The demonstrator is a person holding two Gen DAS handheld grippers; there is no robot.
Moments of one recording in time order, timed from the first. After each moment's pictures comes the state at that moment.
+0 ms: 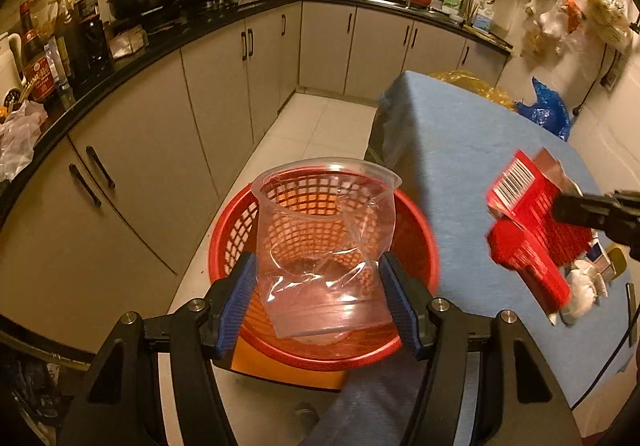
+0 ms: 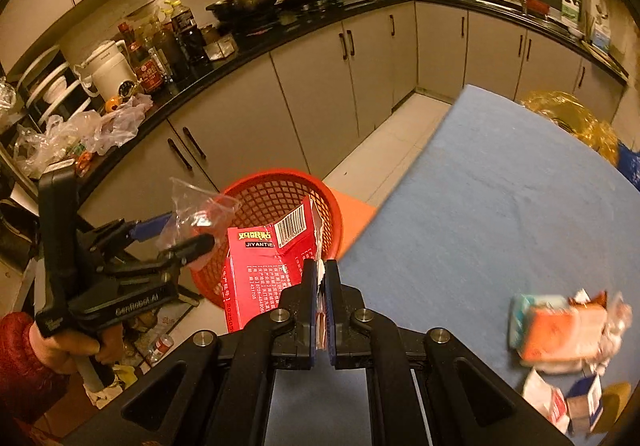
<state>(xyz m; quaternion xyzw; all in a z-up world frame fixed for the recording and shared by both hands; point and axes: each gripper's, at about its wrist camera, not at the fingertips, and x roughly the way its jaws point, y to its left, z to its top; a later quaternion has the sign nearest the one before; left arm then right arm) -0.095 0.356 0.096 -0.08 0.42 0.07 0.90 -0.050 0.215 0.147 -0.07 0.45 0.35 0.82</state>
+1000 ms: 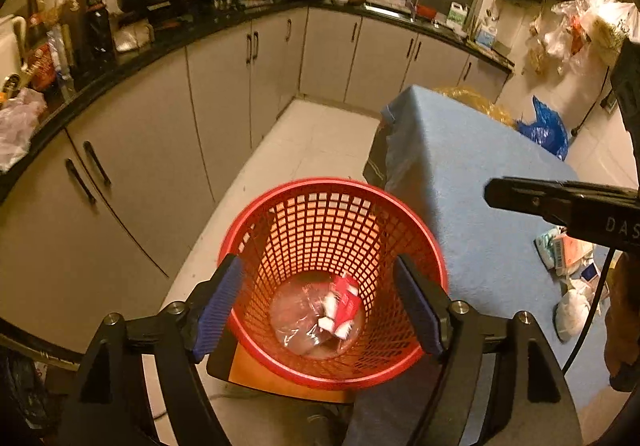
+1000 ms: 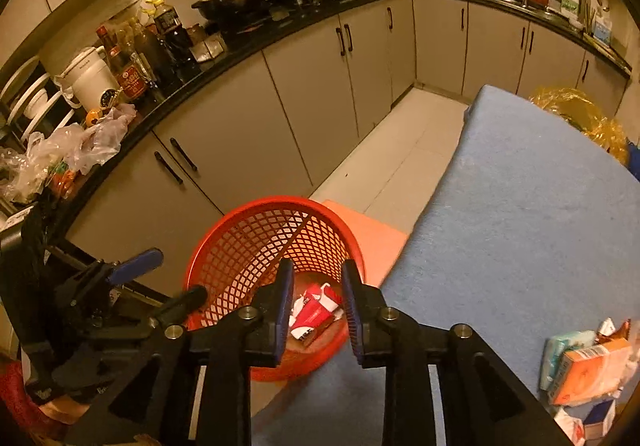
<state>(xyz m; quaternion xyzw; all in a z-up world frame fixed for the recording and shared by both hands) -0.097 0.370 0.102 -0.11 0.40 0.07 0.91 -0.024 0.248 0.142 -0.05 0.46 0.34 0.82</state>
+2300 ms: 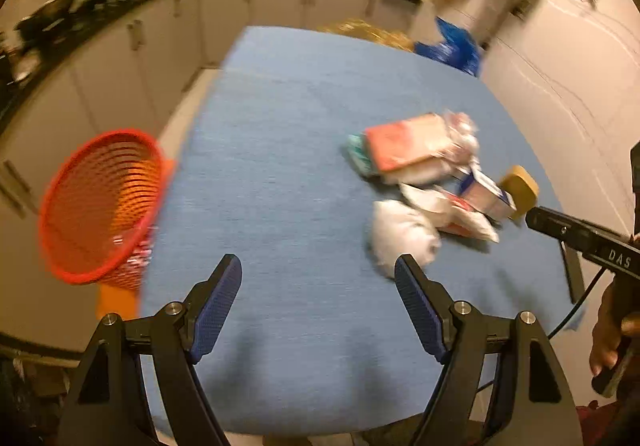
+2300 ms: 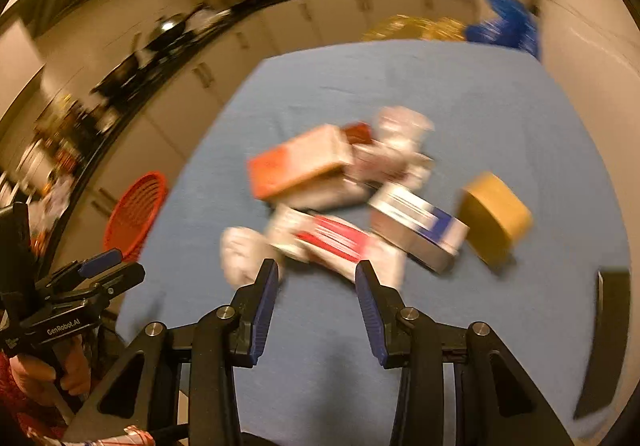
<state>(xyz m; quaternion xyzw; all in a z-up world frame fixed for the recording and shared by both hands) -0.102 0.107 0.103 -0.06 0.48 -0.07 0.87 -0.121 -0.110 0.119 0.09 0.48 0.15 0.86</state>
